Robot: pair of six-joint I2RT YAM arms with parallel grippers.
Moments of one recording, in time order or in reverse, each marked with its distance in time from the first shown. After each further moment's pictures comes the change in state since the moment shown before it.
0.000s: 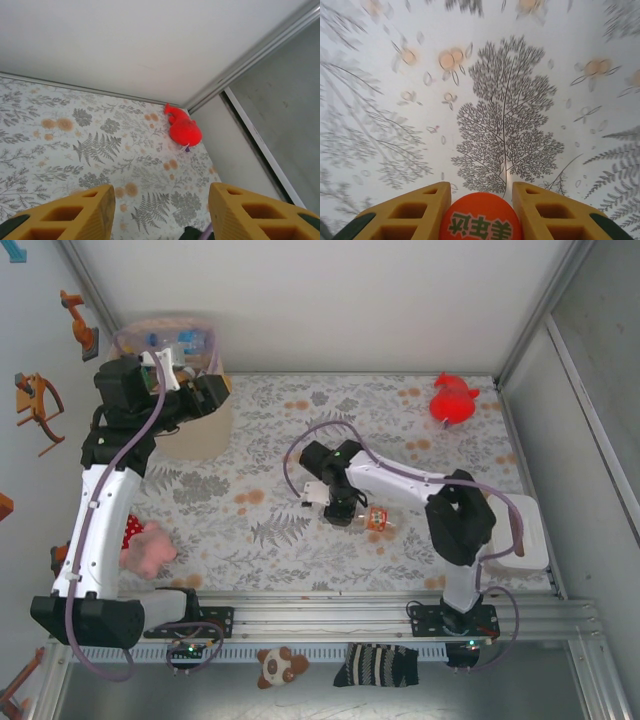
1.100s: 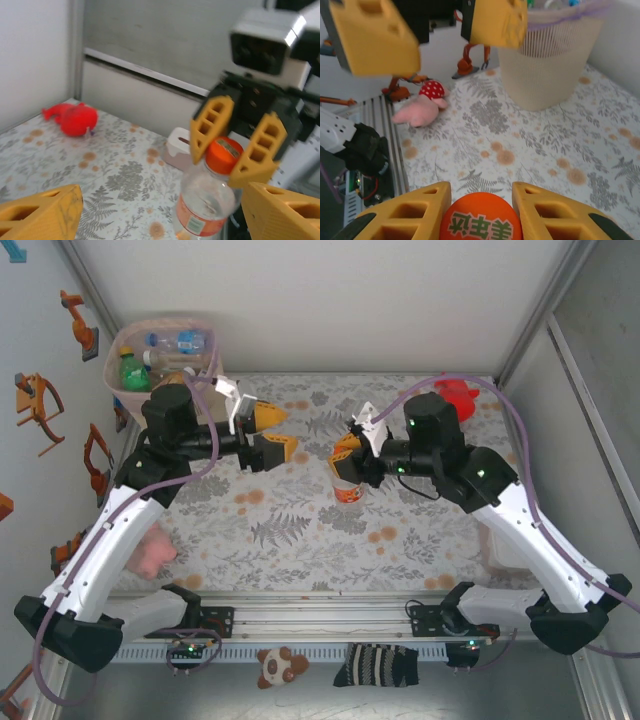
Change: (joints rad) left arm -0.362 -0.108 -0.174 0.216 0.280 0.415; right arm -0.114 -0.693 -0.027 0.415 -0.472 0.417
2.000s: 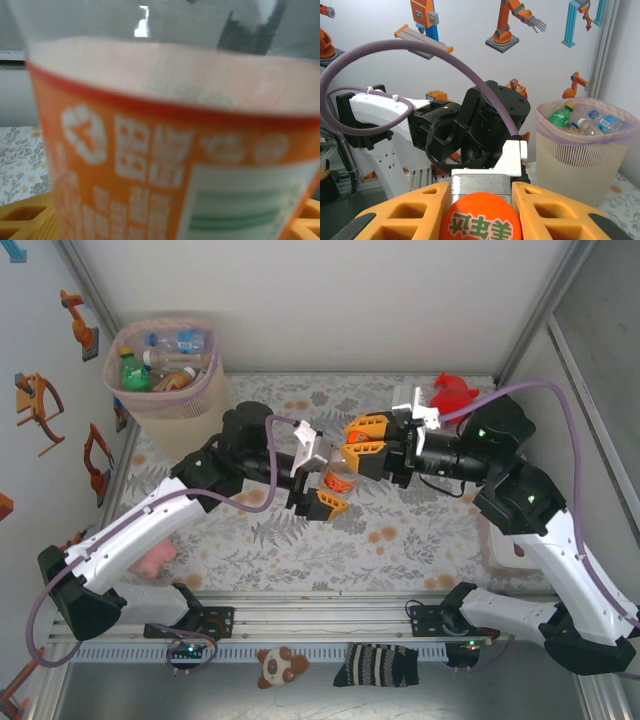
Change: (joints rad) left arm -0.370 0.159 0.054 -0.073 0.038 0.286; right arm 0.000 -0.130 0.056 0.241 -0.184 0.131
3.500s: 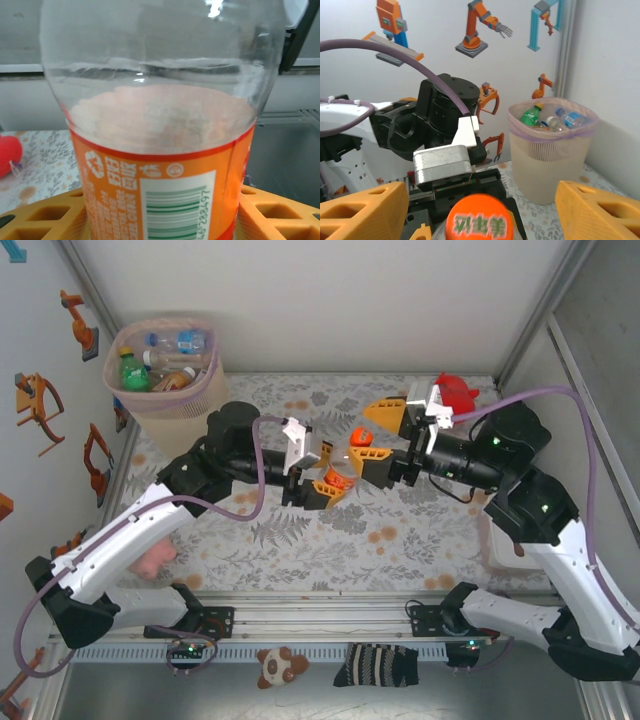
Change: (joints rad) left arm 0.016 -0.062 0.003 -0.005 -0.131 0.013; right arm 0.000 -0.048 -0.001 -0.032 0.161 0.007
